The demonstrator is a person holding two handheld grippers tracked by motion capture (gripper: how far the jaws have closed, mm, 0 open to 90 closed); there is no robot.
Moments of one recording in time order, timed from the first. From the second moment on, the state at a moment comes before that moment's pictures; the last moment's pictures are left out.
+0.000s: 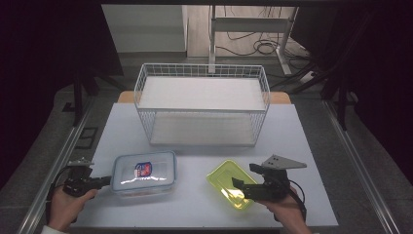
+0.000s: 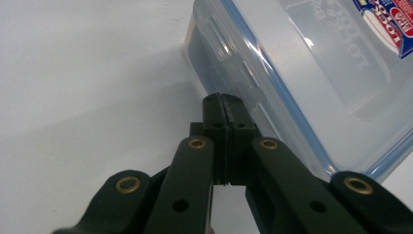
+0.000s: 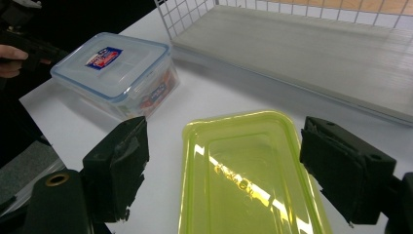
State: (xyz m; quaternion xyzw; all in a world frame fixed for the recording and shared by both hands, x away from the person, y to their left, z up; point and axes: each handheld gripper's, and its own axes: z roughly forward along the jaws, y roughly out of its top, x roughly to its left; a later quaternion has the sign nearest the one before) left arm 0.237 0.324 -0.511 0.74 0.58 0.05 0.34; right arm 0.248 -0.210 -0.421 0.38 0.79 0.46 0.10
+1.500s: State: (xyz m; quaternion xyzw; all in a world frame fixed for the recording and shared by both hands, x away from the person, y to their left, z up) left arm 0.231 0.309 -0.484 0.67 0.58 0.02 0.46; right arm 0.263 -0.133 -0.412 0.41 0.79 0.46 0.03
